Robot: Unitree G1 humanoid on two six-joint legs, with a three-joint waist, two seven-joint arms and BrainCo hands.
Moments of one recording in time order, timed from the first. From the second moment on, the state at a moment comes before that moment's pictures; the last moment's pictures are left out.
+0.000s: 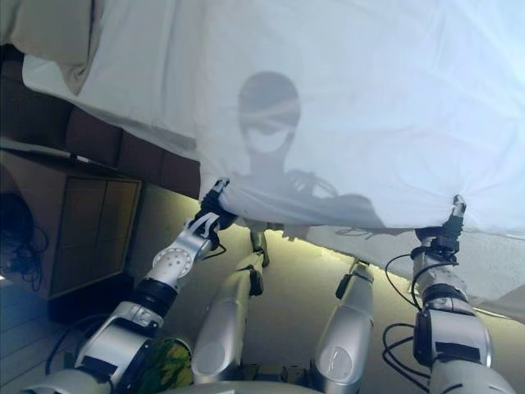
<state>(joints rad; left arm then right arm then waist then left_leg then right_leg) -0.50 0.24 -0.29 0.52 -1.63 0.09 0.01 -0.57 -0.56 -0.22 1.23 1.91 0.14 0.58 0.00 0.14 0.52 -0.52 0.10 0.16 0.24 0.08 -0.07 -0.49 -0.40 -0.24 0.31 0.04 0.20</state>
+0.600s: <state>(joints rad) -0.51 0.22 -0.29 0.70 -1.51 0.08 -0.02 -0.46 -0.40 -0.18 1.08 1.82 0.02 0.58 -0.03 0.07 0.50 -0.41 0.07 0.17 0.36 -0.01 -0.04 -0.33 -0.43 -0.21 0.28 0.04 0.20</state>
